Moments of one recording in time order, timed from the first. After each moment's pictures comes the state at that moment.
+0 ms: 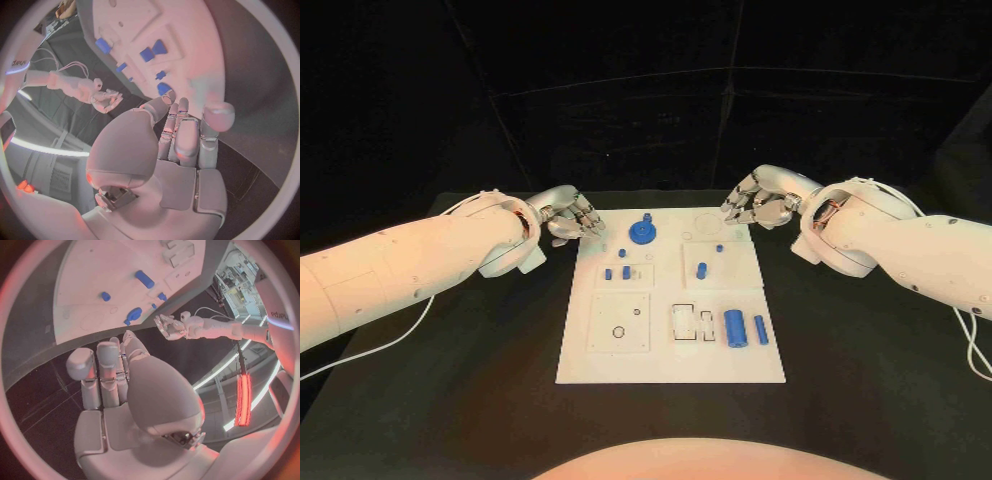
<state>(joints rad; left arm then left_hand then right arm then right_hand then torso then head) 1.21 -0.78 -0.07 1.21 -0.92 -0.16 0.10 1.32 -0.07 0.44 -0.11 0.05 1.02 0.17 0.14 0.09 1.14 0.09 0.19 0.08 1.46 0.00 1.28 0.98 0.12 1.39 0.10 0.99 0.98 1.24 -0.78 -0.03 1.39 -1.27 -0.25 -0.02 1.58 0.05 -0.06 0.10 0.21 1.01 0.15 0.16 0.07 1.06 0.07 0.30 0.30 1.43 -0.01 0.92 0.82 0.12 1.24 0.10 1.24 1.10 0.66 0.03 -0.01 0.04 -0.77</state>
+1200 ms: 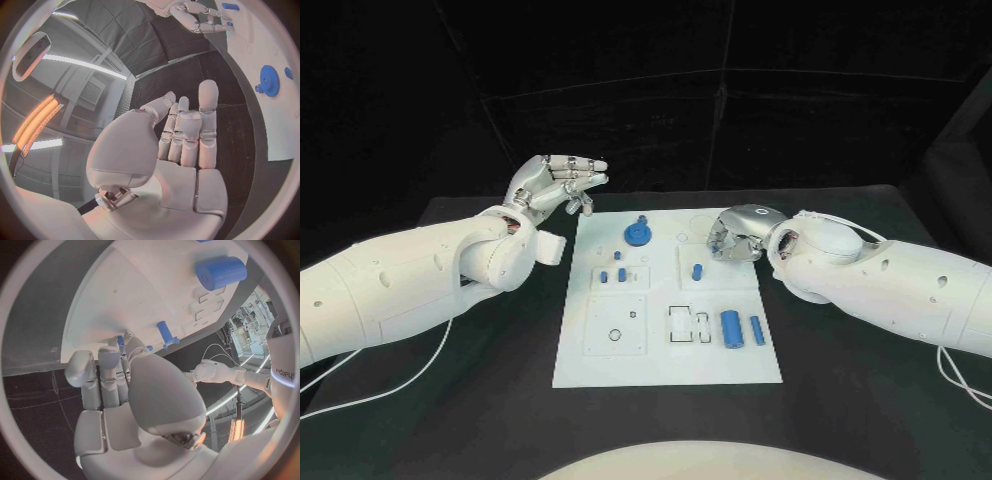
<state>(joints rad) 1.19 -0.82 -0.07 1.36 -0.12 -0.26 0.58 1.31 -0.06 0.42 -0.10 0.05 1.00 0.17 0.14 0.08 1.14 0.09 0.21 0.08 1.35 0.01 1.14 0.73 0.16 1.27 0.11 0.71 0.73 1.15 -0.70 -0.03 1.35 -1.64 -0.20 -0.13 1.59 0.02 0.03 0.10 0.19 1.01 0.16 0.10 0.07 1.06 0.10 0.22 0.13 1.45 0.01 0.96 0.85 0.12 1.28 0.12 1.28 1.15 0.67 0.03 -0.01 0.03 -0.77</state>
